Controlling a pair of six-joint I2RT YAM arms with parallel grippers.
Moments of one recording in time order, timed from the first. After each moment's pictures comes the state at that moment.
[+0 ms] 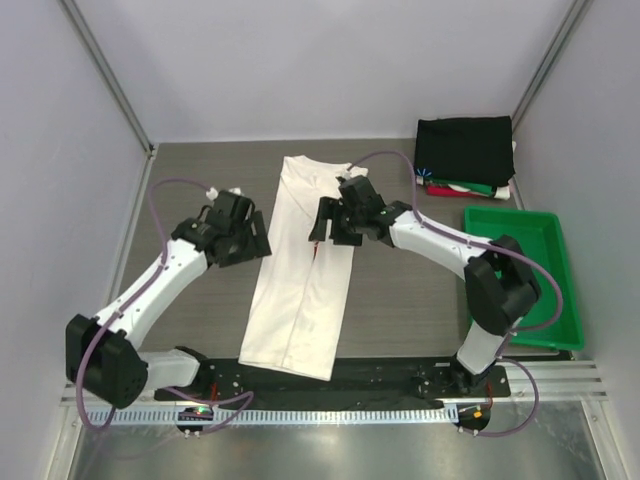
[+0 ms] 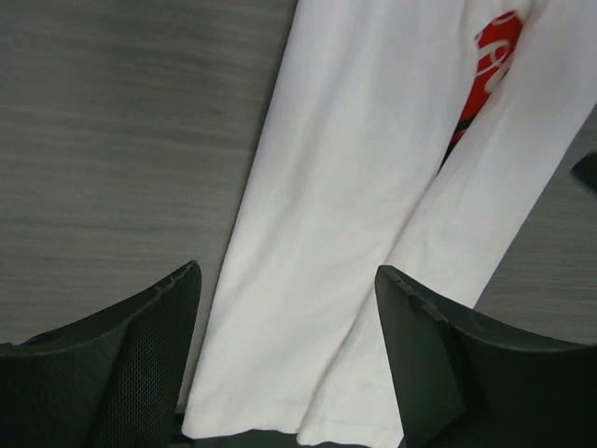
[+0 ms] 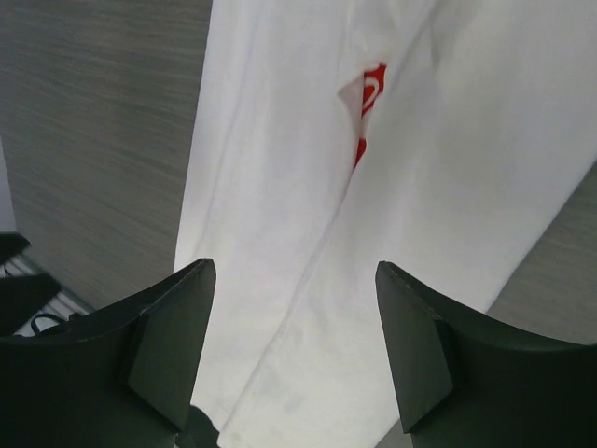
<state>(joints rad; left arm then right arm) -0.44 1.30 1.11 -0.78 -0.14 -0.61 0.67 1.68 1.21 -0.33 -0.14 0.69</state>
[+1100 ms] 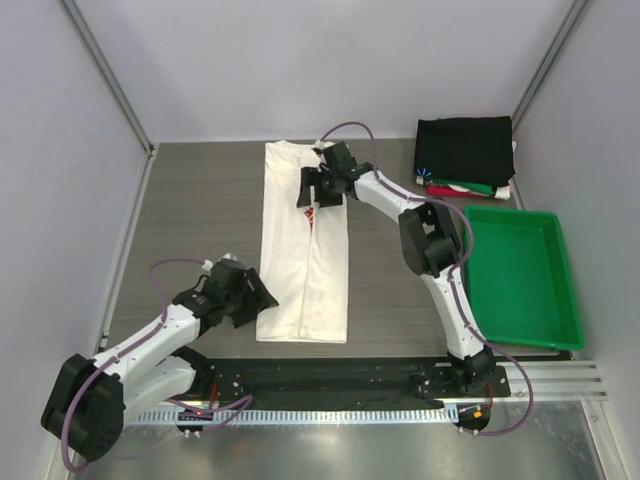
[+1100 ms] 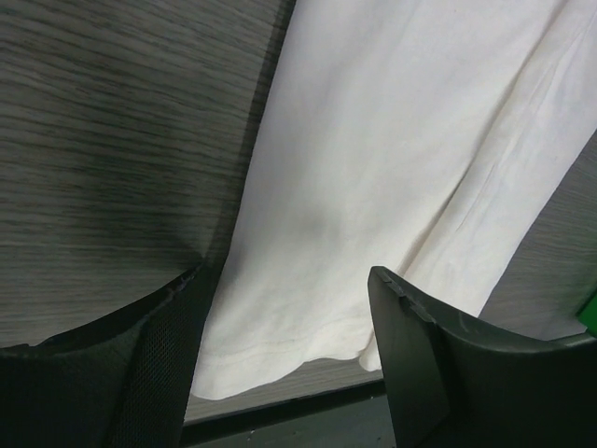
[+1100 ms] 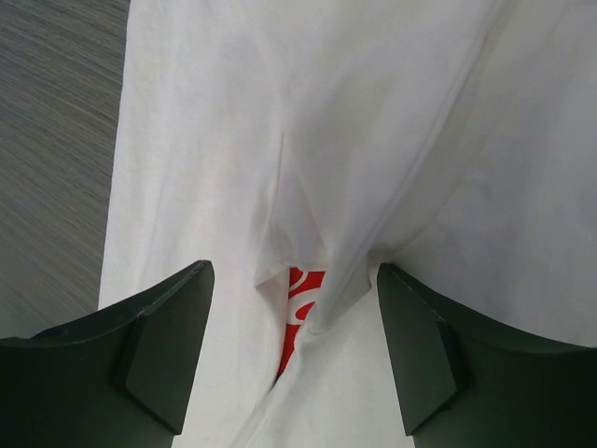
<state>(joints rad) -0.50 0.96 0.39 -0.38 0.04 -1.00 0.52 2.42 2.02 -0.42 -0.28 0.40</state>
